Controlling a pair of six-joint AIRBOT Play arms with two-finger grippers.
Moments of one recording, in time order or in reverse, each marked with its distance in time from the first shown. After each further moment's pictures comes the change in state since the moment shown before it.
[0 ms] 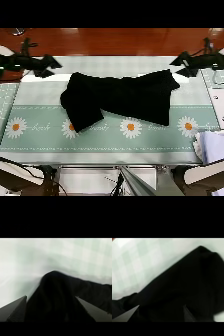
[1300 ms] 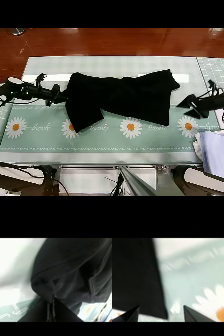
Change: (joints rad) left arm 0.003 0.084 -0.510 -0.175 -0.014 0.153; right arm -0.160 0.423 -0.752 -0.177 0.085 -0.124
